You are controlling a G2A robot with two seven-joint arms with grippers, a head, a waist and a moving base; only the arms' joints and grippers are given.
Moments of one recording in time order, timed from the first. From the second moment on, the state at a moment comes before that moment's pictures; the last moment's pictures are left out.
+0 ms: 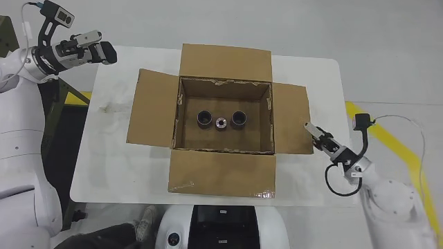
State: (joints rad) left arm 0.80 -0.92 -1.71 -1.13 -0.47 -0.25 -1.53; right arm -1.73 -1.18 1.68 -1.88 0.00 -0.24 0.71
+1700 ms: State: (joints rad) left arm 0.80 -0.92 -1.71 -1.13 -0.47 -0.25 -1.53; right arm -1.40 -1.17 1.24 -1.96 -0.16 -0.16 0.81
